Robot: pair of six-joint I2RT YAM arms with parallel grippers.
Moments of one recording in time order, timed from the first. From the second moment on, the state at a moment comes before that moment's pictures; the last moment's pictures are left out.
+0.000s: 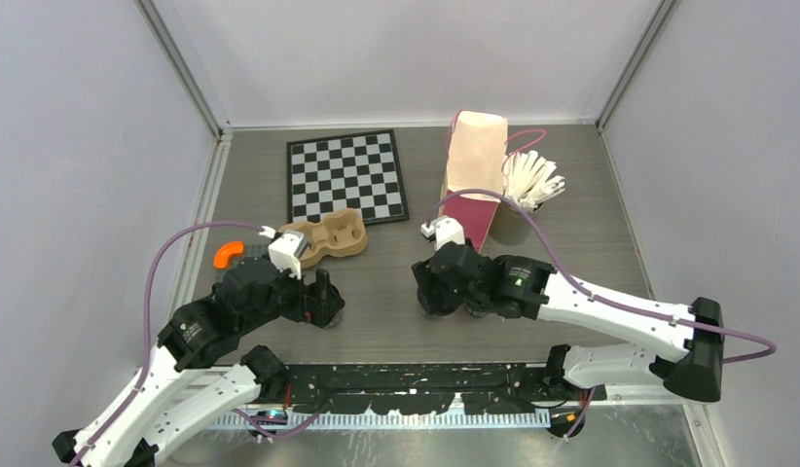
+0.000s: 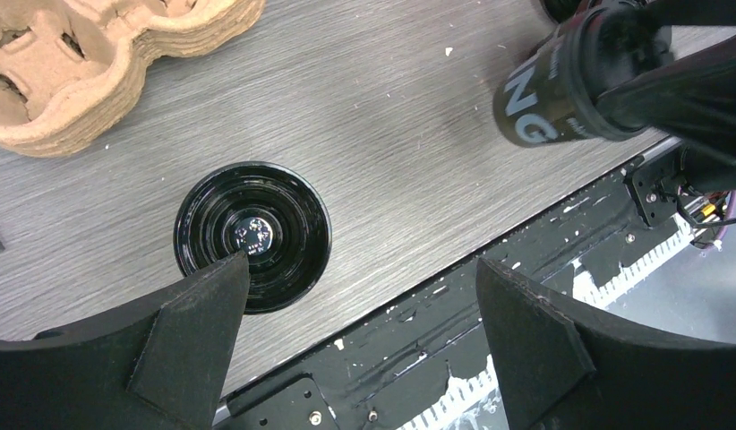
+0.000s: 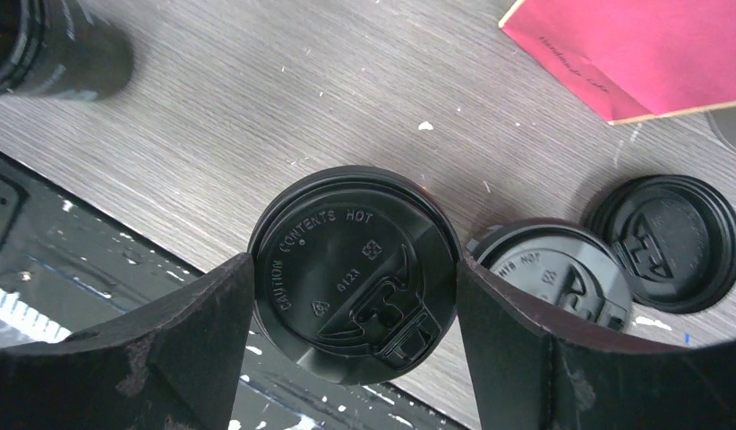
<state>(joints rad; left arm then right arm) -0.76 0.53 0.85 -0.93 -0.06 -0.42 1.13 1.17 1.00 -0.70 0.36 0.49</state>
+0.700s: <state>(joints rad) -0.76 0.46 0.85 -0.93 -0.06 -0.42 0.75 0.94 1.20 -1.14 0.57 0.58</state>
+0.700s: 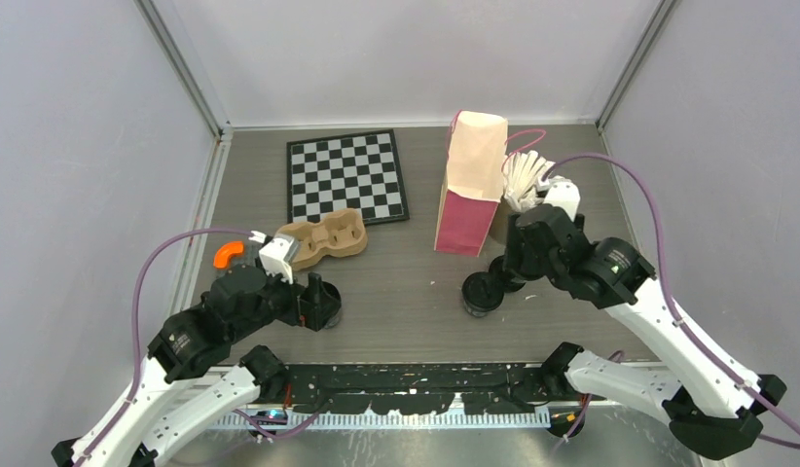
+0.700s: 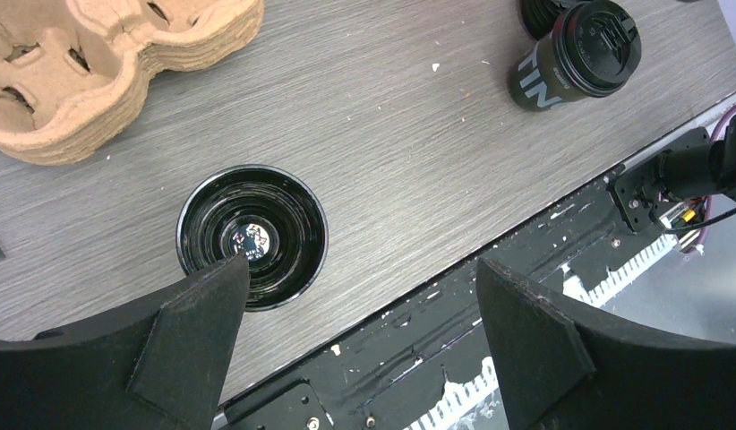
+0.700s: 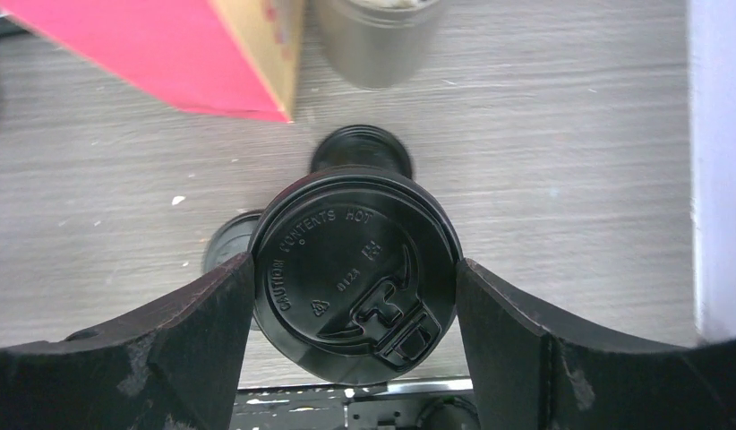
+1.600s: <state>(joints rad) -0.79 0.46 0.84 -0.93 -0.06 -0.42 0.05 1.13 0.96 -0.89 0.42 0.49</state>
